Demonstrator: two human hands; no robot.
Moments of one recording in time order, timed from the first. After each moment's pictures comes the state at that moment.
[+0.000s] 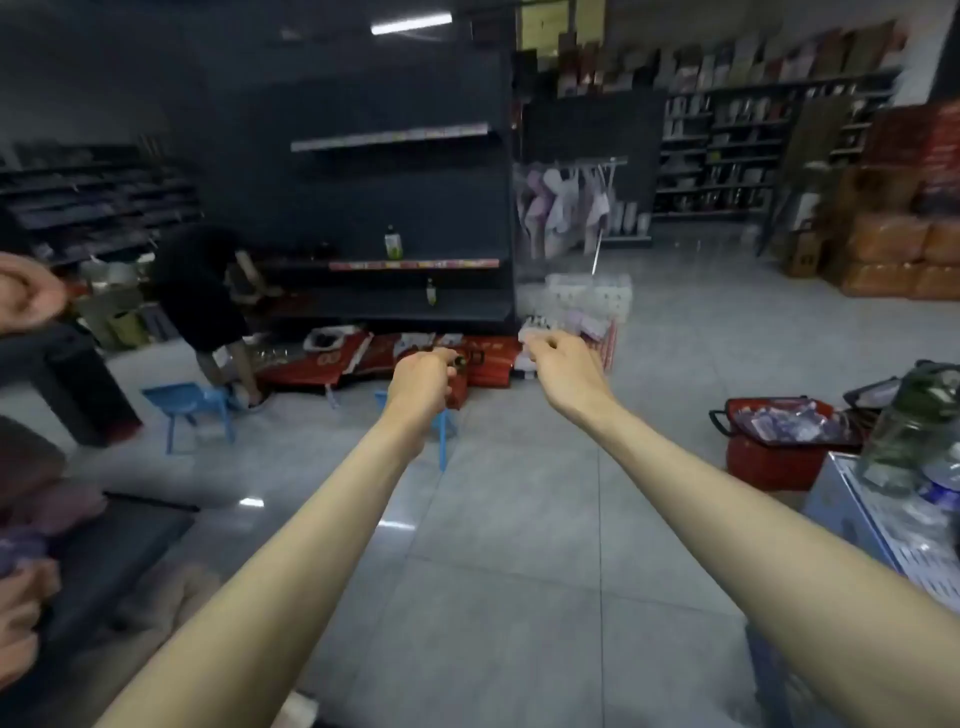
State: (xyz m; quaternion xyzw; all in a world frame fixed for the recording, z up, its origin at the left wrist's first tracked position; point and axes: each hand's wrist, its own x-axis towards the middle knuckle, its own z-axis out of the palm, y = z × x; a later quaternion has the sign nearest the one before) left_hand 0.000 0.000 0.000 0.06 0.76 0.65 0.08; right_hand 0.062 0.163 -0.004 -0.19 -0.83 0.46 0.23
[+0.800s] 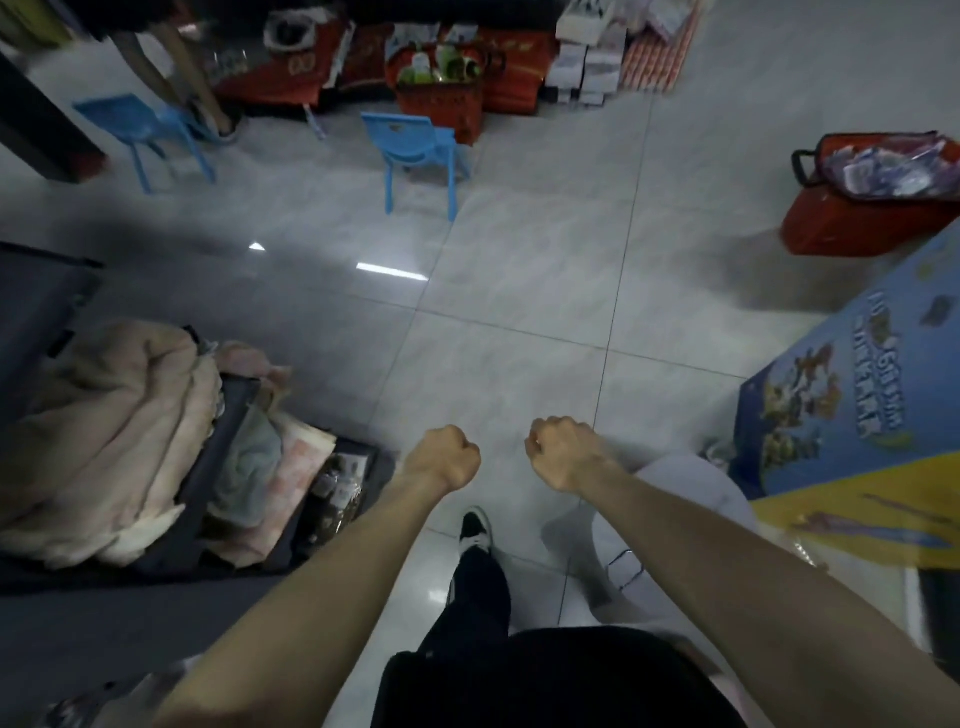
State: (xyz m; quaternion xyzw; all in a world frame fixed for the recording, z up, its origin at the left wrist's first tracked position) left_hand 0.067 -0.051 -0.359 0.06 0.92 0.15 0.35; right_hand 0.129 0.132 -0.388 -0.12 -0.94 0.19 -0.24
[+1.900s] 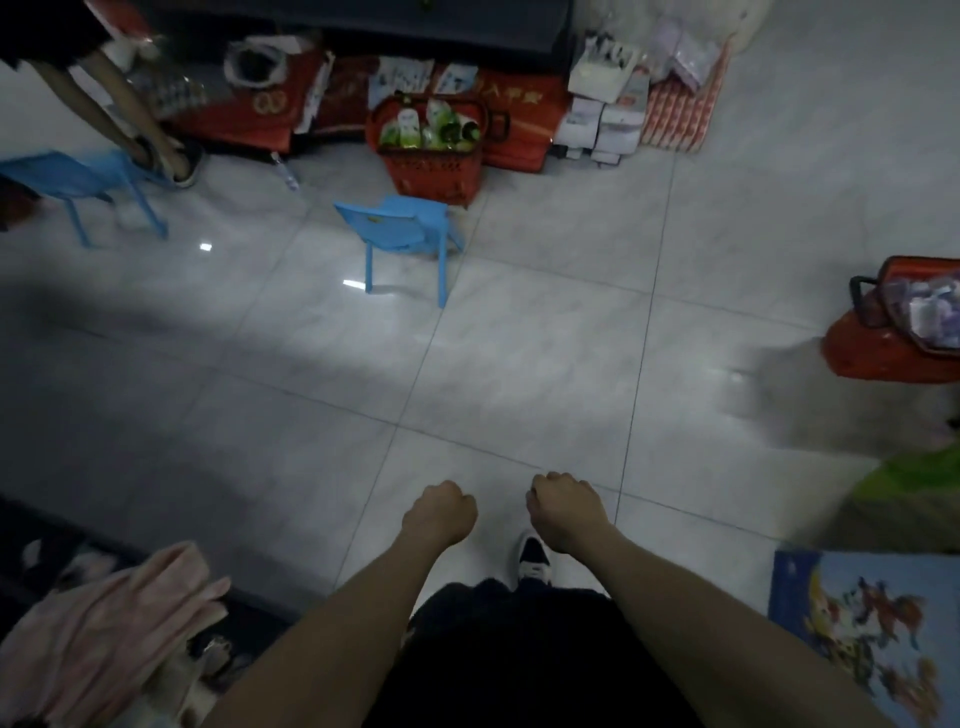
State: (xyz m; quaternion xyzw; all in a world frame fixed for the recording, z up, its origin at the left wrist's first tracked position) left_hand -0.396 0.133 -0.400 0.01 0.90 0.14 0.42; right_hand -0.330 0.315 -0.426 -0.09 -0.94 0.15 -0.30
